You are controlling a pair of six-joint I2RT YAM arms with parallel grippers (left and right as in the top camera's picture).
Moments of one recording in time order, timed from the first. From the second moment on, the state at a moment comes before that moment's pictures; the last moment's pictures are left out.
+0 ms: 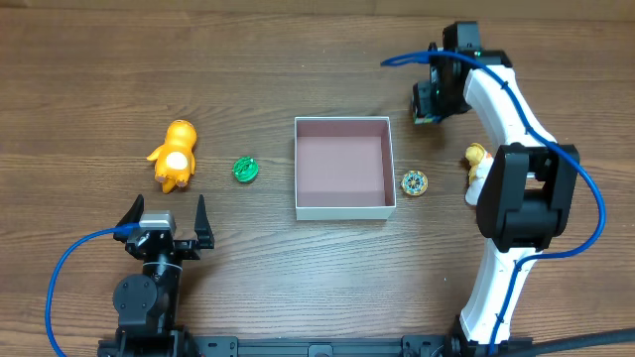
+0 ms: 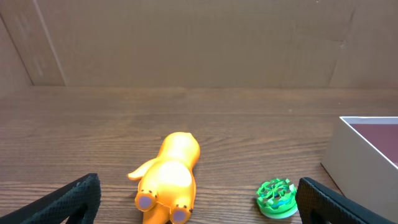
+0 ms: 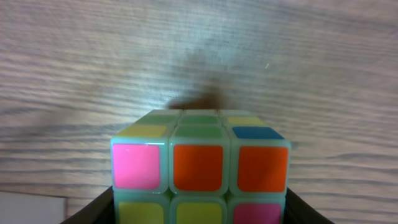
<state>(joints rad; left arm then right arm) 0.03 0.01 0.01 -0.08 0.01 -0.01 0.04 2.22 1.85 -0.90 -0.03 -0.09</state>
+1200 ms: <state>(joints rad) 0.03 0.01 0.01 -0.08 0.01 -0.01 0.14 2.22 2.40 -1.64 -0.03 0.17</state>
